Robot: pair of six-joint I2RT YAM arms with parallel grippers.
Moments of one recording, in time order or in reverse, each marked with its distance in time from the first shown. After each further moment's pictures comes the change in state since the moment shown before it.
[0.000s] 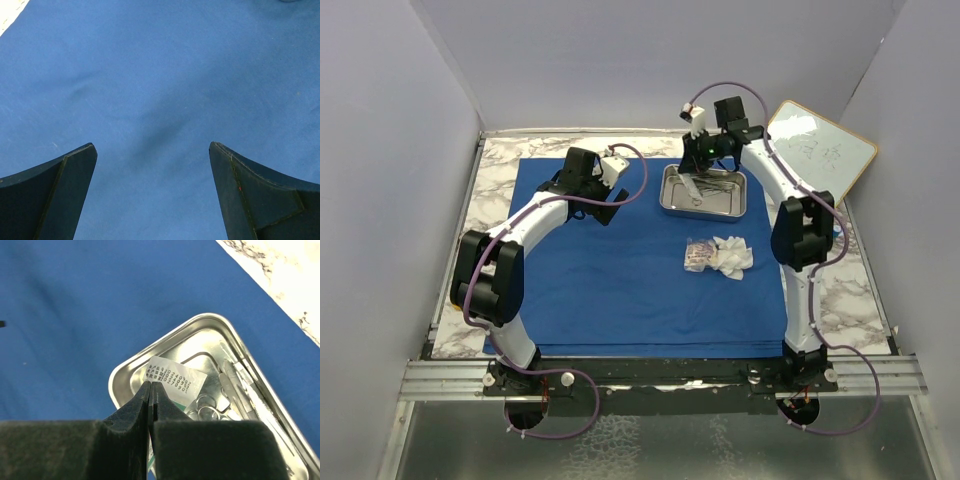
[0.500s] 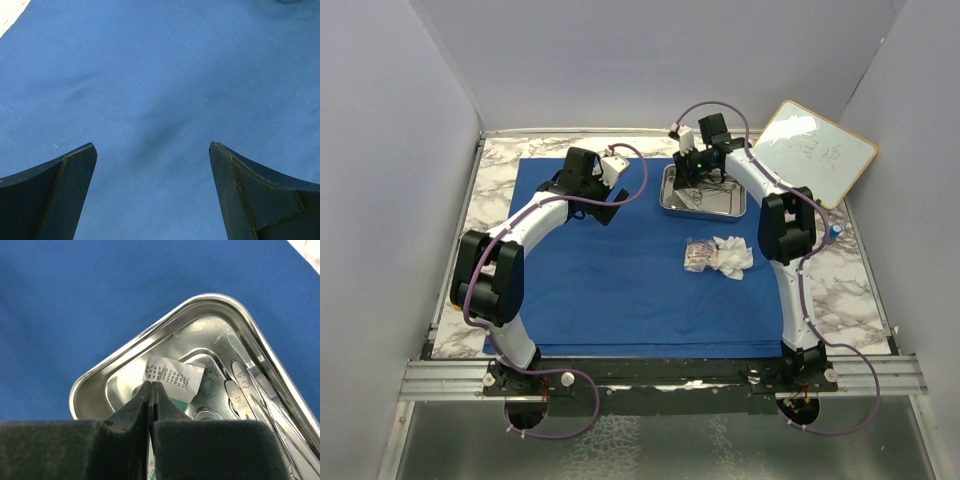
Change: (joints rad) left arm 0.000 0.000 0.000 0.002 0.000 0.000; right arm 0.029 0.121 0.002 0.010 0.082 -0.009
